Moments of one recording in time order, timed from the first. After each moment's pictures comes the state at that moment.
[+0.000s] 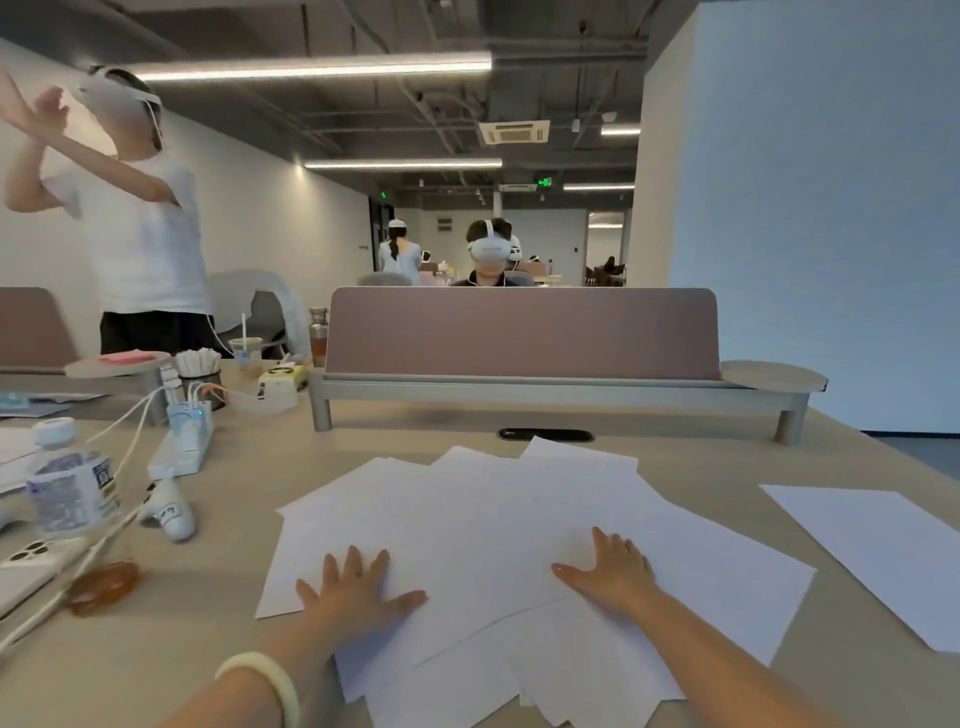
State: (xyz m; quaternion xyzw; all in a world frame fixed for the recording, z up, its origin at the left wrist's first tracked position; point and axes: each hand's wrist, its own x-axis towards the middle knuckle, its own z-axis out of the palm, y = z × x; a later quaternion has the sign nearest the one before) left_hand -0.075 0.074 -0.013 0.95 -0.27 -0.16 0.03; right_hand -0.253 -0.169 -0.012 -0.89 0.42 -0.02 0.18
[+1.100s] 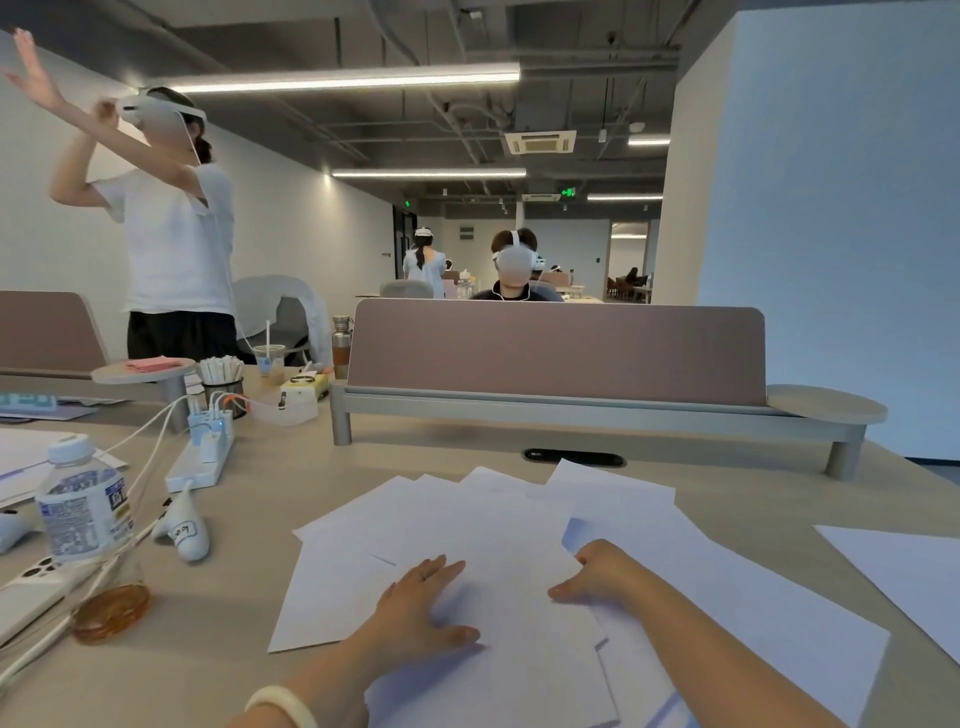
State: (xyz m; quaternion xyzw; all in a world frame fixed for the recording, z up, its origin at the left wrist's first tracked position) left_hand -0.070 0.050 -0.005 0.86 -0.43 -0.16 0.24; right_hand -0.190 -0.175 0.022 -0.87 0.38 0.04 0.31
